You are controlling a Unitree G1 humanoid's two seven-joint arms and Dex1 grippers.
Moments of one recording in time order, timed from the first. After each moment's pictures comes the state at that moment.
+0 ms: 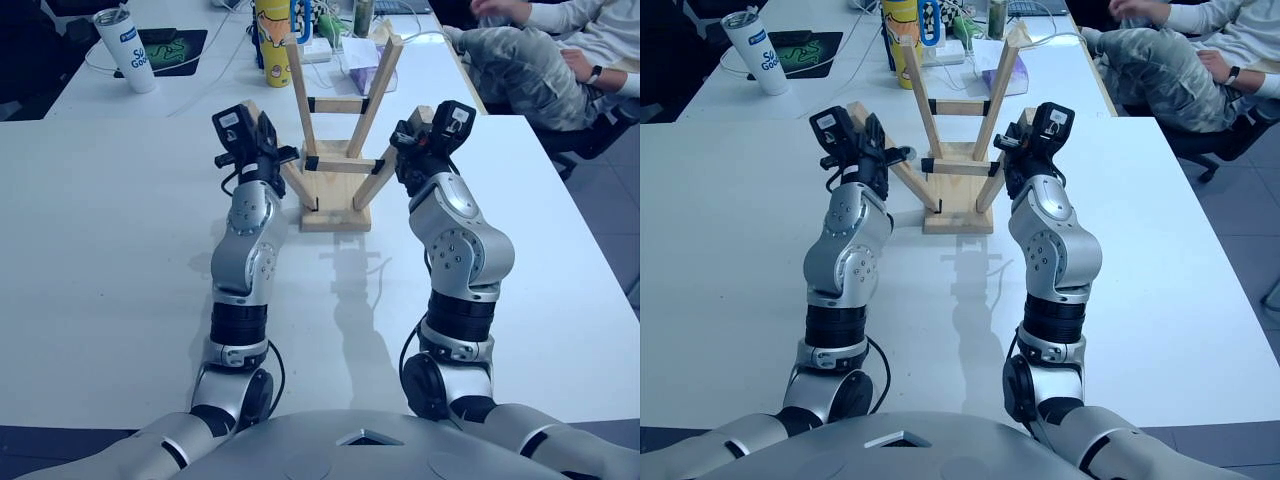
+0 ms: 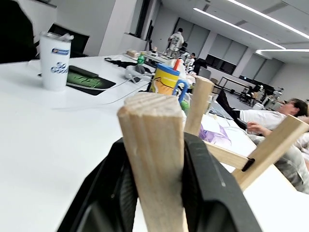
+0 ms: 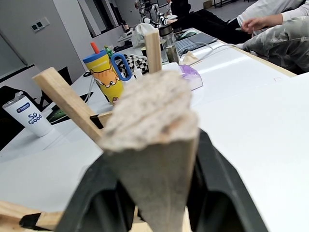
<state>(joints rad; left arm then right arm) -0.43 -0.16 -0.05 -0.12 -0.17 0.43 0.38 -0.49 0.12 -0.17 -0.27 0.31 0.82 -0.25</state>
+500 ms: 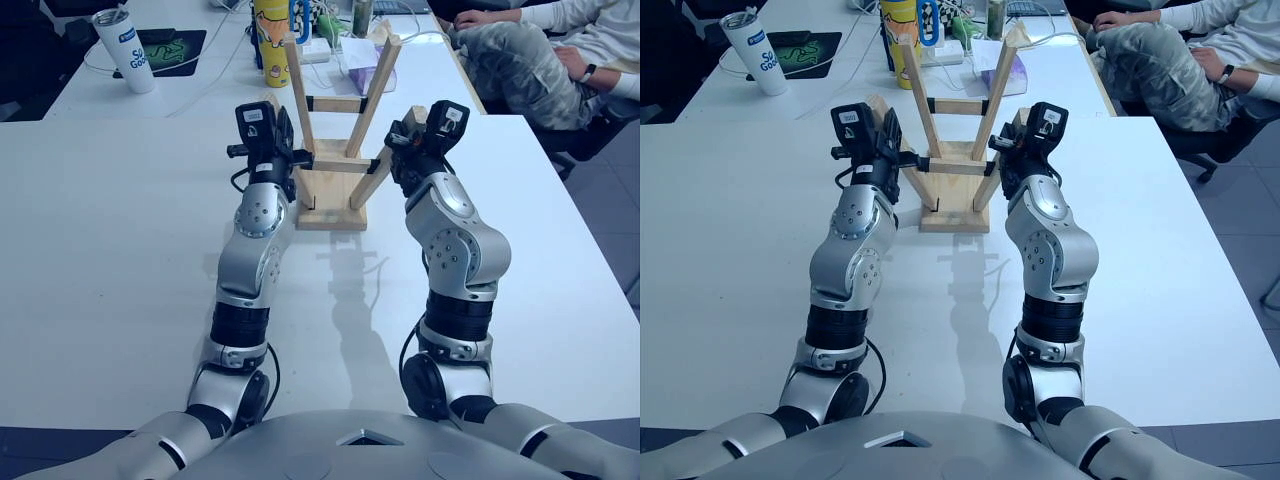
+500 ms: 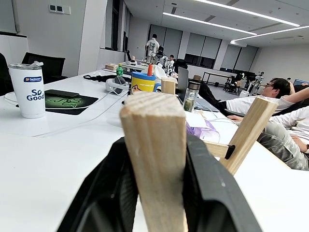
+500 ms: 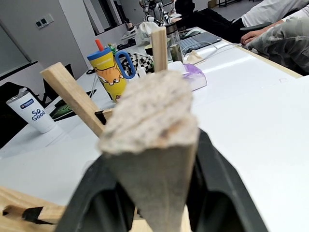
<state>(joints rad) -0.43 -0.13 -0.10 -0.11 -0.08 0.43 0.27 -0.49 0.13 -0.14 -0.27 0.31 0.81 -0.24</state>
